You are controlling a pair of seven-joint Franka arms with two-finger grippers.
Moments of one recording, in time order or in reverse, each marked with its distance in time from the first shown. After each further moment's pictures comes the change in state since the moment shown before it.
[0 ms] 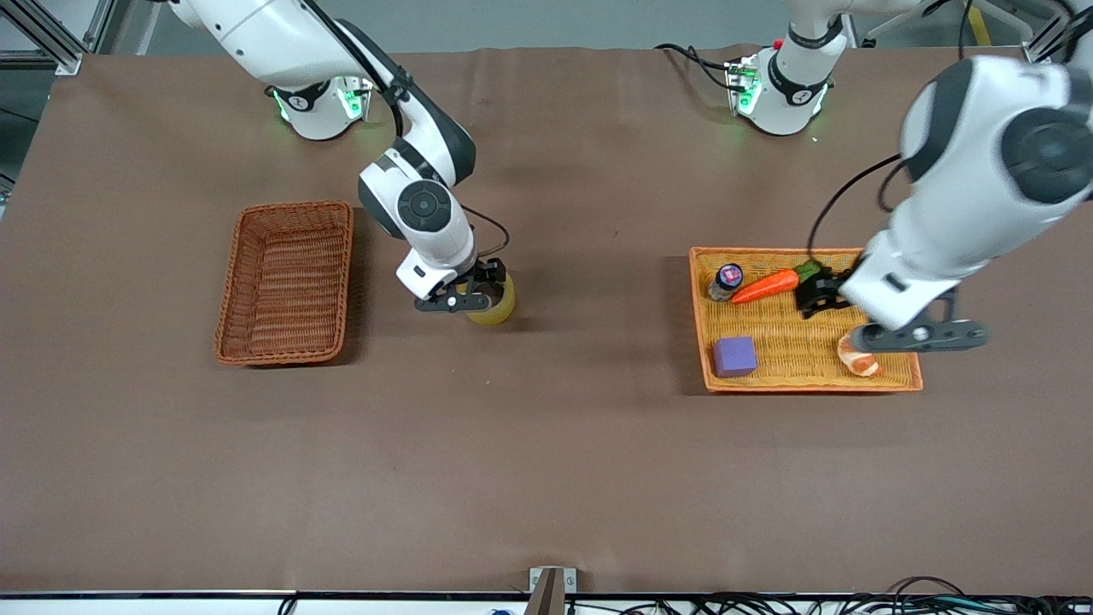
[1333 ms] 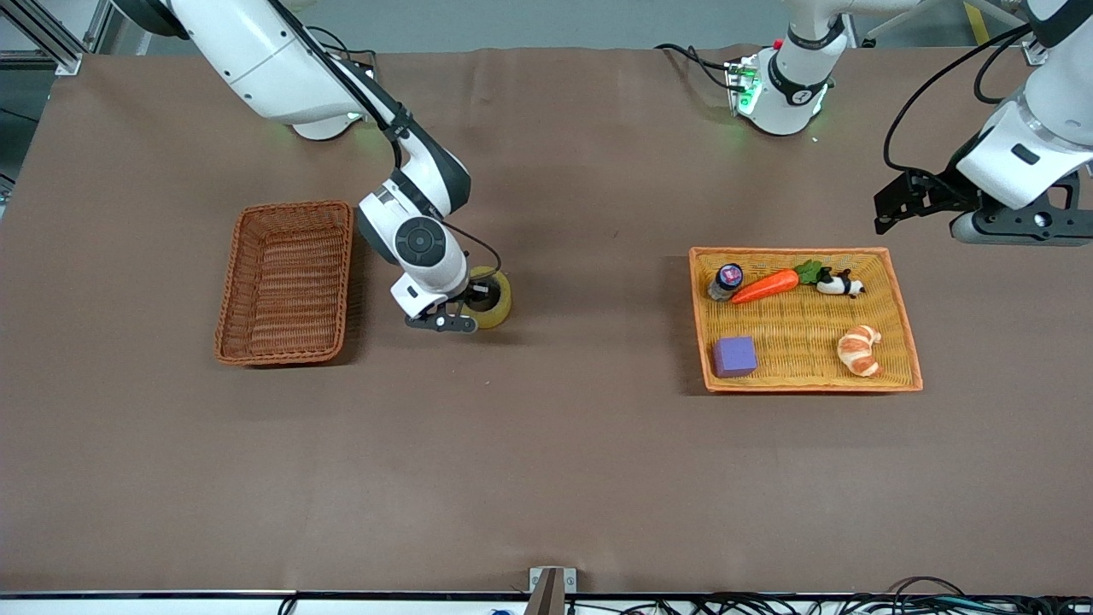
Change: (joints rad) left arm 0.021 -0.269 0.065 -0.202 -0.060 -0.061 0.127; right arm -0.037 0.075 -0.020 0.083 -0.030 -0.085 0.085
